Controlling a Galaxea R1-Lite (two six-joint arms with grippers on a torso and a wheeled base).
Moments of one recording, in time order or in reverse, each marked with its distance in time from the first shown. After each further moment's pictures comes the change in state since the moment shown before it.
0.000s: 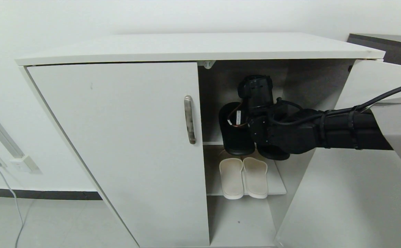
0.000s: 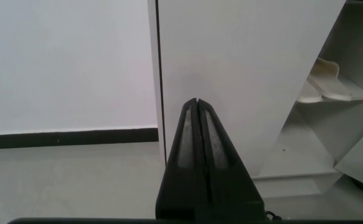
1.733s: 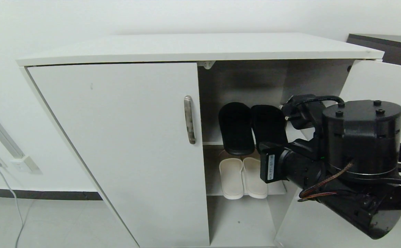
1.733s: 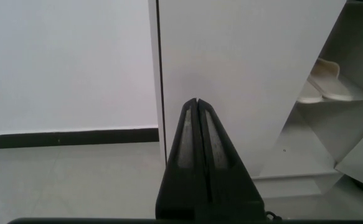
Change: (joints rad) left arm 0.000 0.000 0.000 0.000 0.000 0.000; right arm 0.253 -0.561 0.805 -0.271 0.166 0.003
